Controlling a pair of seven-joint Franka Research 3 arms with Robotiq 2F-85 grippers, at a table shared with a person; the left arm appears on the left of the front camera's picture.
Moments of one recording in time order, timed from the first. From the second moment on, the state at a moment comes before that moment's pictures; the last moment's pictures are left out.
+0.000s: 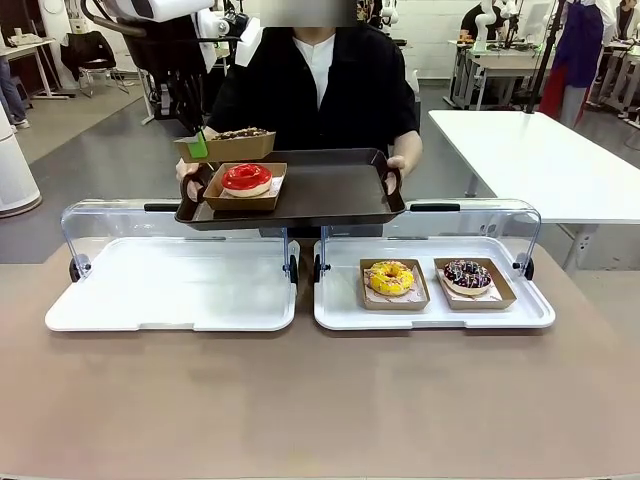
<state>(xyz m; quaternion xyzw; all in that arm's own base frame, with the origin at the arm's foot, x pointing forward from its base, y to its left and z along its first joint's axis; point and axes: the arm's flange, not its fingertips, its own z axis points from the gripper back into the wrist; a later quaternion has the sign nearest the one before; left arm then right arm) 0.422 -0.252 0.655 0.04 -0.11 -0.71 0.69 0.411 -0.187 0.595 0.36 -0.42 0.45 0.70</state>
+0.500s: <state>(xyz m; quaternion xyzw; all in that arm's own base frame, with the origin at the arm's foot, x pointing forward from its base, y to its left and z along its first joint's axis) 0.429 -0.259 0.660 0.02 -0.10 -0.72 0.69 0.411 -0.187 0.595 0.36 -0.42 0.45 0.70</state>
